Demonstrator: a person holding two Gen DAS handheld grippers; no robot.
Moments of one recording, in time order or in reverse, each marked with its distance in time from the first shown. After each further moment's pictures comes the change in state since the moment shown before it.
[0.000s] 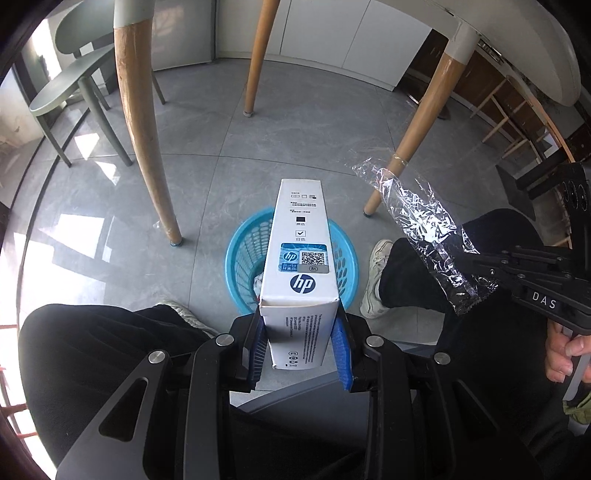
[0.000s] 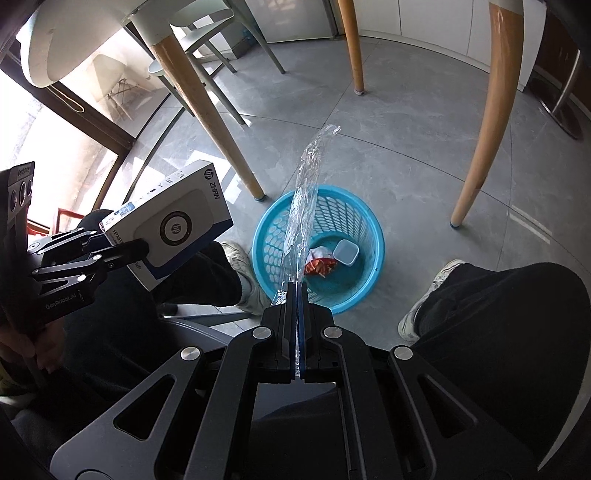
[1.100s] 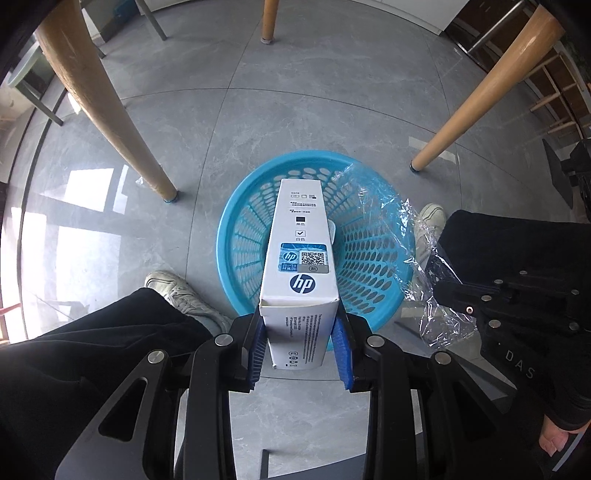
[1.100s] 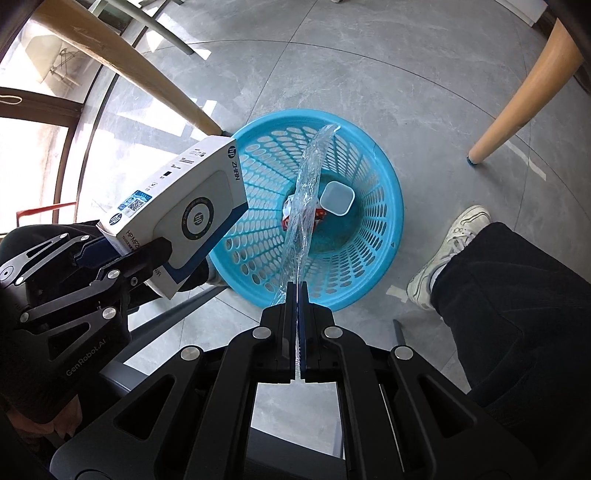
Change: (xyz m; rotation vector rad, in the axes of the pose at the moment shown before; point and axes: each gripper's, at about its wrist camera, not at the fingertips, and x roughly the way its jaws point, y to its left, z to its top) left arm 0.155 0.012 0.032 -0.048 0.264 0.100; right arm 0.168 -0.019 0.044 0.114 0.331 -0.062
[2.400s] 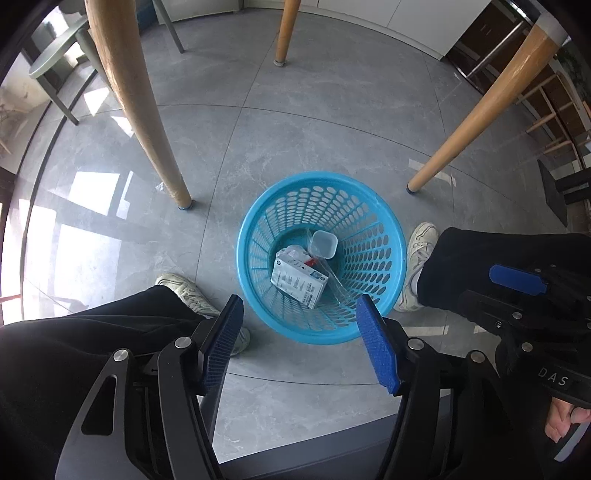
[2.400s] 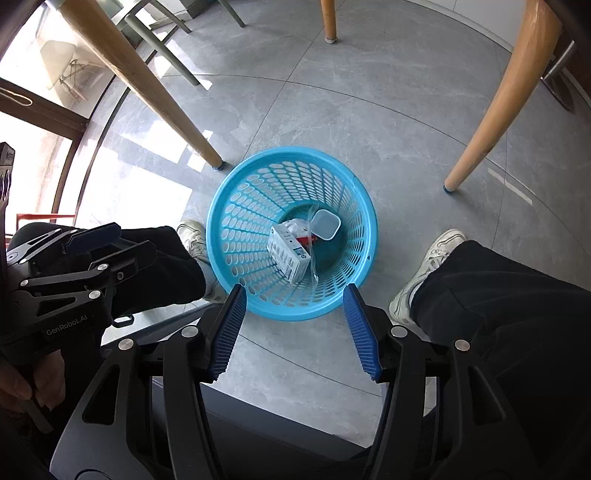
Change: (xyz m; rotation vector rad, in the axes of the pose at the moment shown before) left arm -0.051 0.019 -0.022 -0.045 -0.100 -0.012; right arm -0.069 0.007 -0.034 -0.068 -0.195 -0.062
